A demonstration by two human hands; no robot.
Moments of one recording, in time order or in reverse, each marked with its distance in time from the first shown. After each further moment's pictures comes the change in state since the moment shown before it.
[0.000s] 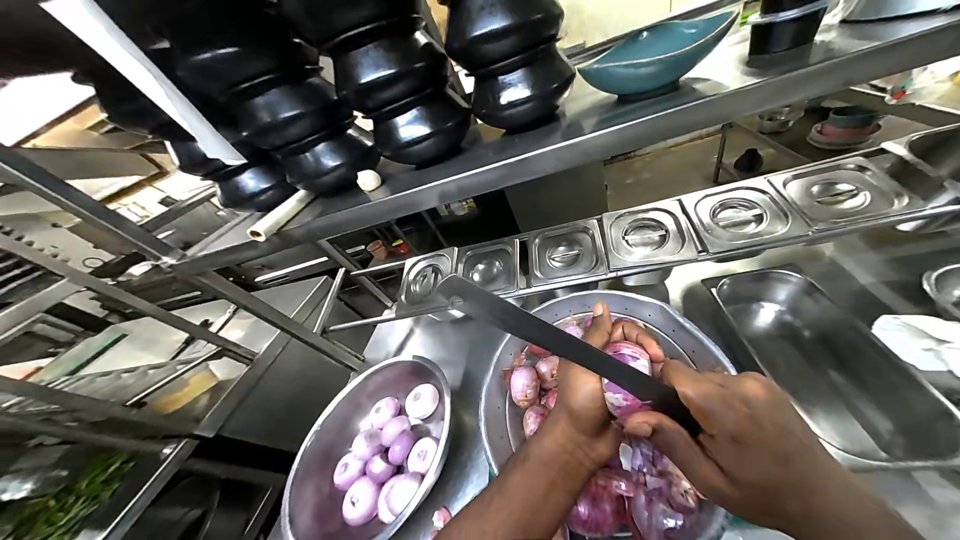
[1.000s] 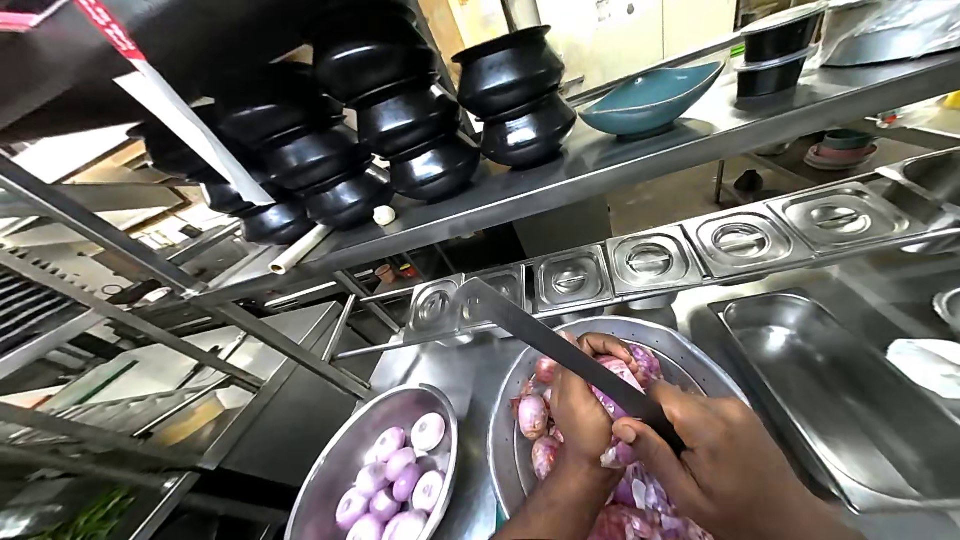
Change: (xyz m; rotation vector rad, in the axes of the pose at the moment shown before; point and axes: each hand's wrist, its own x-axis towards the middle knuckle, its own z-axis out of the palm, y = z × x) left_hand 0.018 -0.011 -0.010 0.171 0.189 0.556; right_hand 0.010 -0.008 0.024 0.059 0.104 0.106
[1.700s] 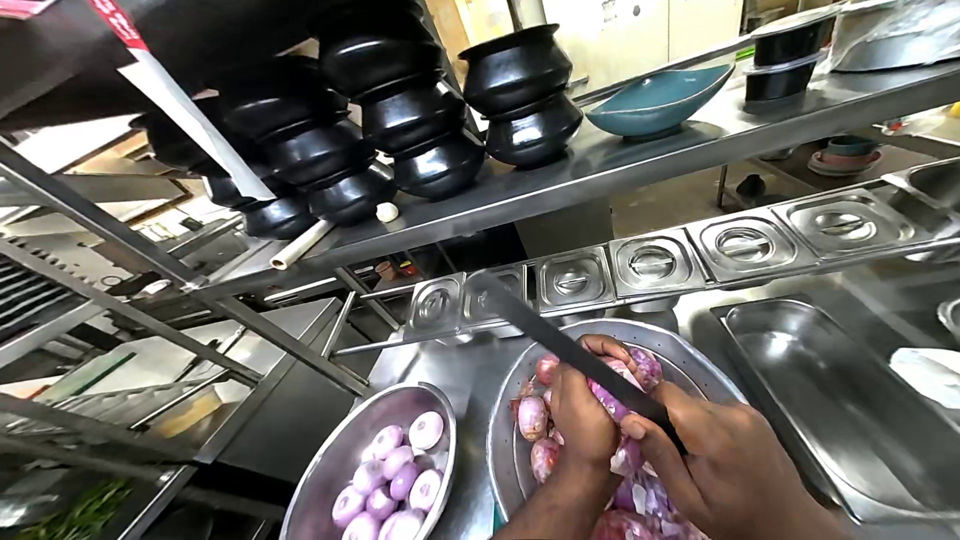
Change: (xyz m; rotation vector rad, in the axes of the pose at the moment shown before) left_hand 0.002 0.001 0.000 0.080 0.037 0.046; right_hand 0.002 -0.002 0.000 -0.090 0.038 -0.051
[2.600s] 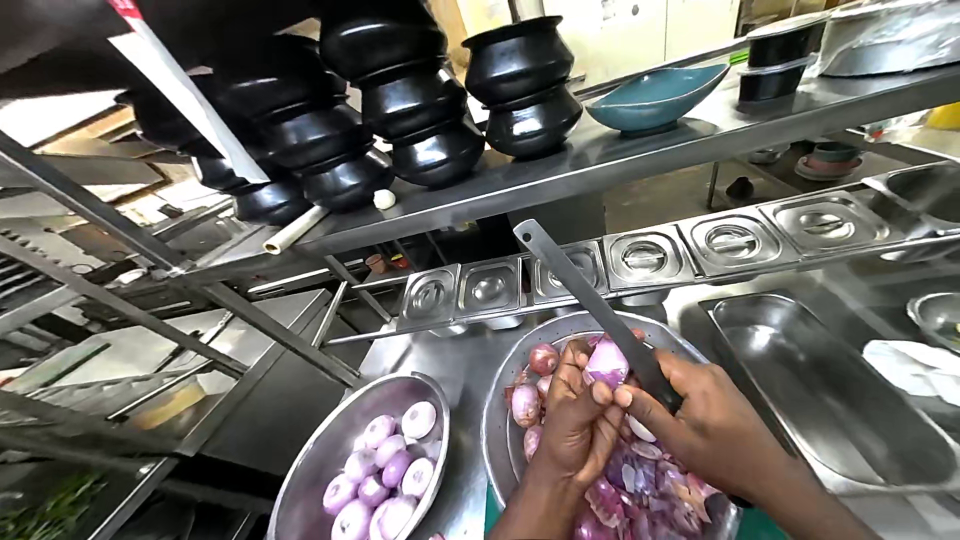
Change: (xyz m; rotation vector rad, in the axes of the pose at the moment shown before) left_hand -0.018 -0.007 -0.040 -0.581 -0.325 -0.260; right_hand 0.005 0.015 -0.003 0.306 -0.280 0.363
